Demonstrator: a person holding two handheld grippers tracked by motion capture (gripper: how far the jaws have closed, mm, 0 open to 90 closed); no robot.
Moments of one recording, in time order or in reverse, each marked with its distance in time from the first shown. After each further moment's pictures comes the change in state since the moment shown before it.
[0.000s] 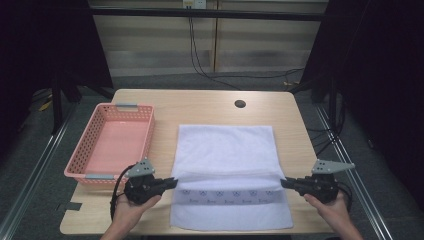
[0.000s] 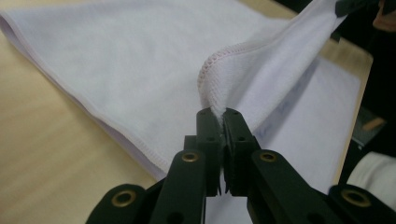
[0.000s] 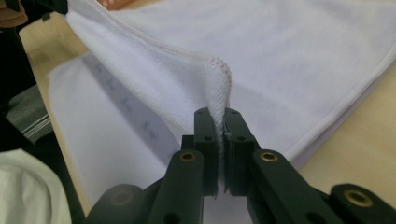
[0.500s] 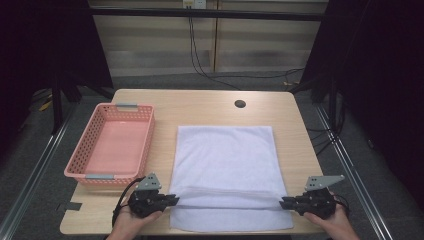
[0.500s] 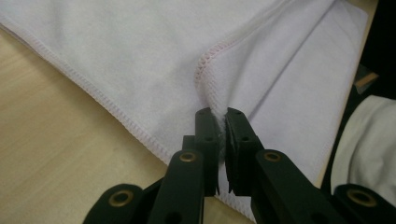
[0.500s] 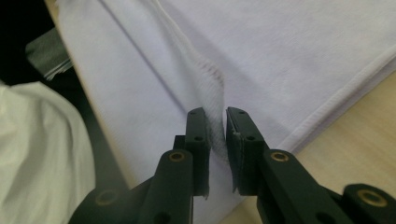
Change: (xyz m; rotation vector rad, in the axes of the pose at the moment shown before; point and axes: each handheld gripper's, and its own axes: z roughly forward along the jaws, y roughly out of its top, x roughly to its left) left arm -0.009 -0.024 0.007 0.122 -0.048 0.031; right arm 0.014 -0.027 0.002 0.183 0.073 -0.057
